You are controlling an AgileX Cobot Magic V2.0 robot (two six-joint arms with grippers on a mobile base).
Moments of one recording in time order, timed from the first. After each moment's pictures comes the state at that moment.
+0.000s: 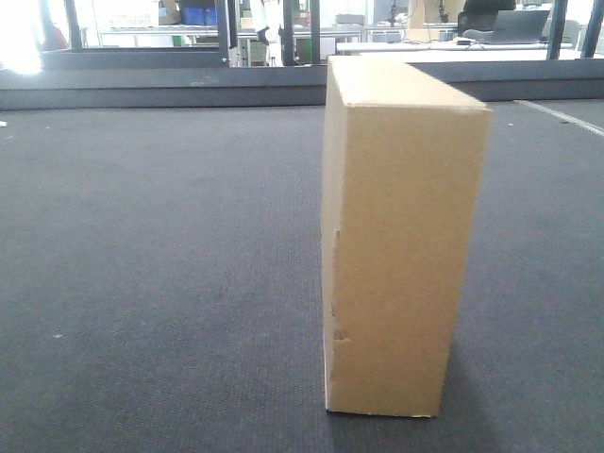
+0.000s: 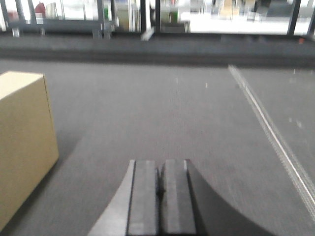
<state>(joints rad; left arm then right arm) -0.07 -0.02 0.03 -0.04 0.01 0.05 0.07 0.09 -0.25 0.02 0.35 0.03</state>
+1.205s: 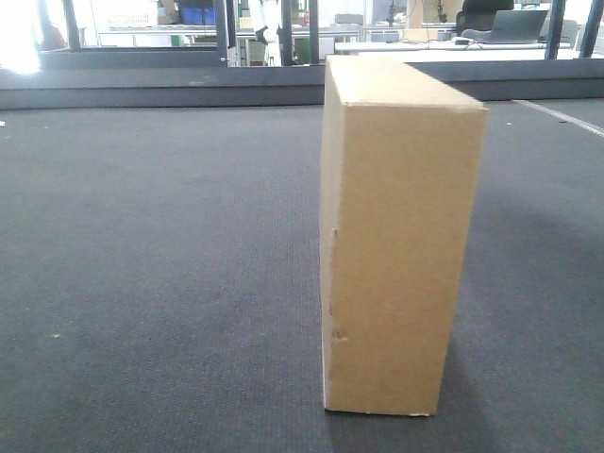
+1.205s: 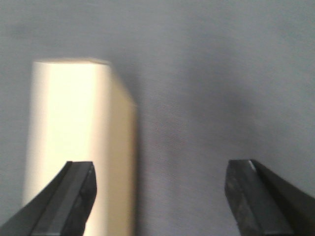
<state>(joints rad) -0.07 -0.02 0.03 -0.04 0.01 0.05 0.62 1.40 -1.46 -0.27 1.09 0.73</state>
